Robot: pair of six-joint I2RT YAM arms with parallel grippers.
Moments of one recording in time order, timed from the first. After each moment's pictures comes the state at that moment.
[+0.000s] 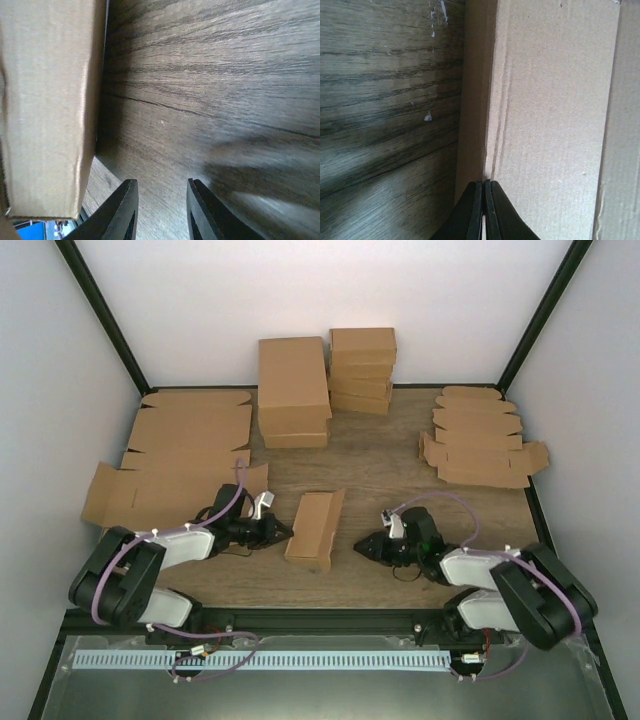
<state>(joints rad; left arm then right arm) -0.43 1.40 0.40 0.16 0.72 -0.75 0.51 1.23 0.17 0.35 -0.57 0.84</state>
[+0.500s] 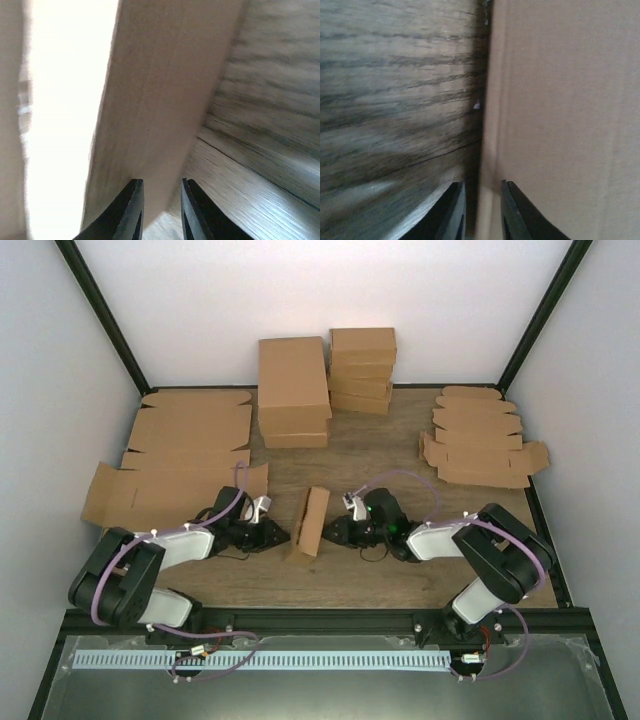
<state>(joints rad) -0.42 1.41 0.41 0.07 0.66 -0.68 0.69 1.56 0.43 0.51 -0.57 0.90</state>
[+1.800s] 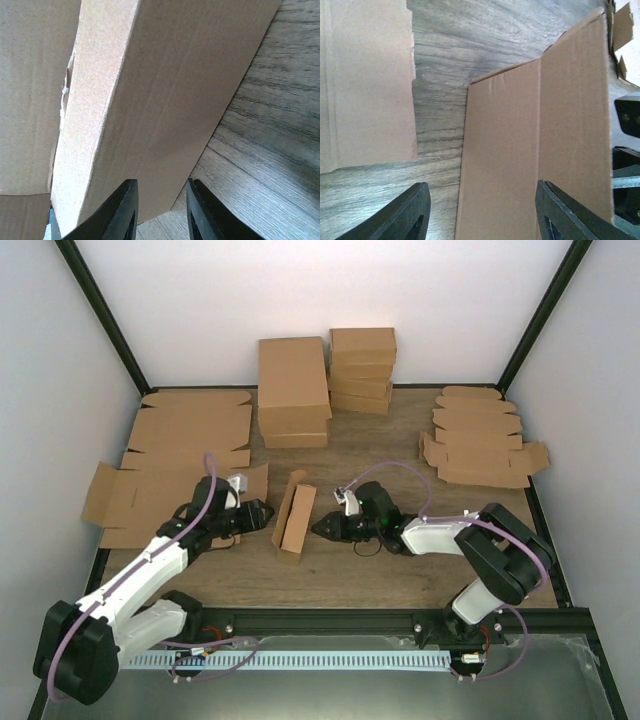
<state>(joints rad) -0.42 0.99 0.52 -0.30 0.29 -0.63 0.74 1.56 0.55 0.39 -0.55 0.83</state>
